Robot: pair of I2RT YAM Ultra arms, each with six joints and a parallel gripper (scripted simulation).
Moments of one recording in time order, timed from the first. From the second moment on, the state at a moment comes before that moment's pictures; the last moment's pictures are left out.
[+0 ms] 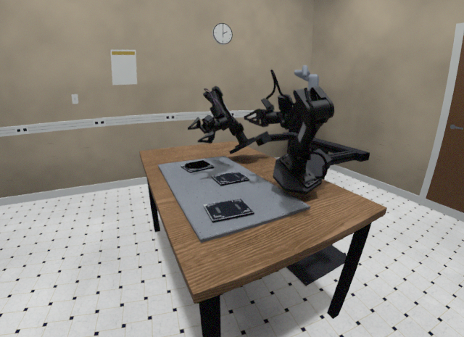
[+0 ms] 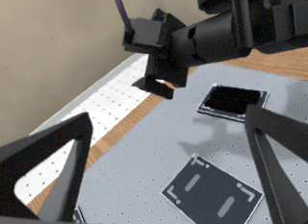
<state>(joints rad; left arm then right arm) -1.90 1.27 0.23 0.72 -1.17 0.51 0.96 1.97 0.76 1.28 0.83 -1.12</state>
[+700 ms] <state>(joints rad) -1.90 1.27 0.23 0.71 -1.16 0.50 0.96 1.97 0.76 1.28 0.83 -1.11</state>
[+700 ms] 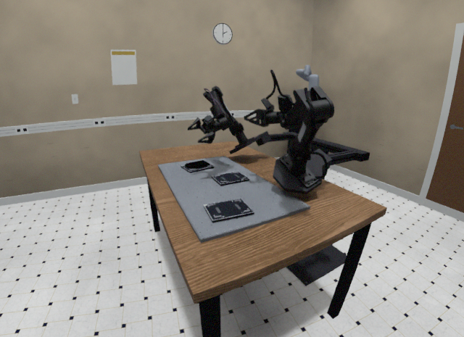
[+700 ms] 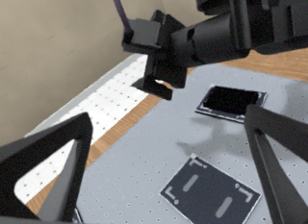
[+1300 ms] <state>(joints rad) -1.88 1.18 0.23 0.45 -0.90 0.11 0.92 1.68 0.57 0.80 1.01 -0.51</state>
